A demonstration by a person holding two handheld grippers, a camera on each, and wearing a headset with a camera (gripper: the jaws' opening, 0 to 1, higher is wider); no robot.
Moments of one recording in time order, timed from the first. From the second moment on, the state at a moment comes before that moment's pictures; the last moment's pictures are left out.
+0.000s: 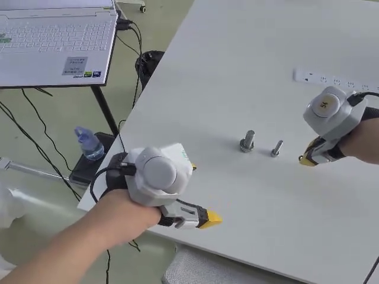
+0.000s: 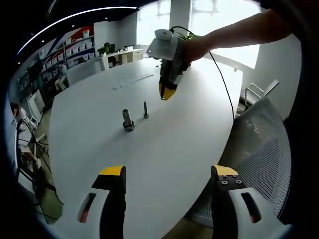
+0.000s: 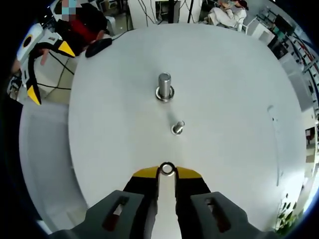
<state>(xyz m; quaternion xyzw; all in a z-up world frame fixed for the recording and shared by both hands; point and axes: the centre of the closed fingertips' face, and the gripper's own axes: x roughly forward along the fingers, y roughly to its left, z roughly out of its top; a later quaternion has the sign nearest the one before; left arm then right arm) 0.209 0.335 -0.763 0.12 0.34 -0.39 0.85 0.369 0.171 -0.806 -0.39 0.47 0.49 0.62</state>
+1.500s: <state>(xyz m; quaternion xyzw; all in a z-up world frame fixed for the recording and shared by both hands) 0.219 0.332 -0.766 0.08 0.33 -0.37 0.86 0.399 0.216 -0.813 -0.41 0.45 0.52 0.60</state>
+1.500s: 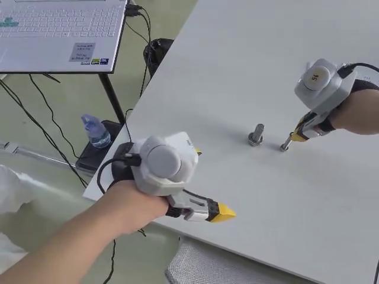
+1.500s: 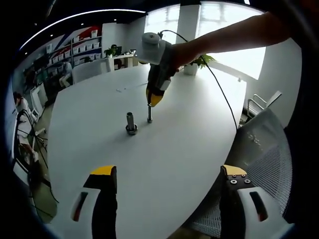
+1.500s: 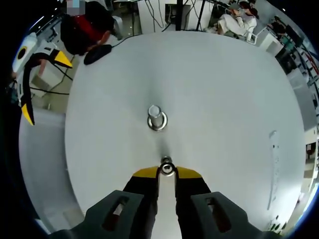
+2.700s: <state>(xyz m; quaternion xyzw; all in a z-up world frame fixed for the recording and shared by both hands) 0.219 0.338 -0.781 0.08 0.35 -0.37 0.86 0.396 0.220 -0.842 -0.42 0.46 0.52 0.58</state>
